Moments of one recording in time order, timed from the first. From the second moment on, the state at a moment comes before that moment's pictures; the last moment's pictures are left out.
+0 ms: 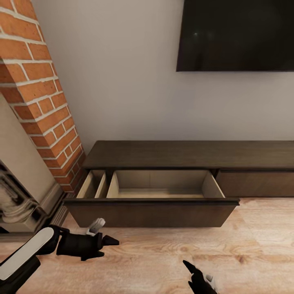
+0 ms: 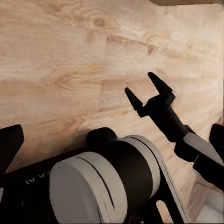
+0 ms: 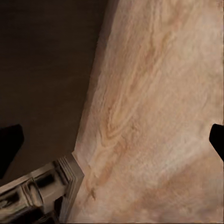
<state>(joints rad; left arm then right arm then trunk) -0.38 0.52 -0.48 -1.48 1.83 1.00 0.44 -0.47 -0.06 0.51 0.03 -1.59 0.22 0.77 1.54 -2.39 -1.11</state>
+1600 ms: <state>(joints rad) -0.38 0.47 -0.46 -1.49 1.81 0.99 0.66 -0.47 -0.05 0.63 0.02 -1.47 0.18 0.84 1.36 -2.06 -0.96</state>
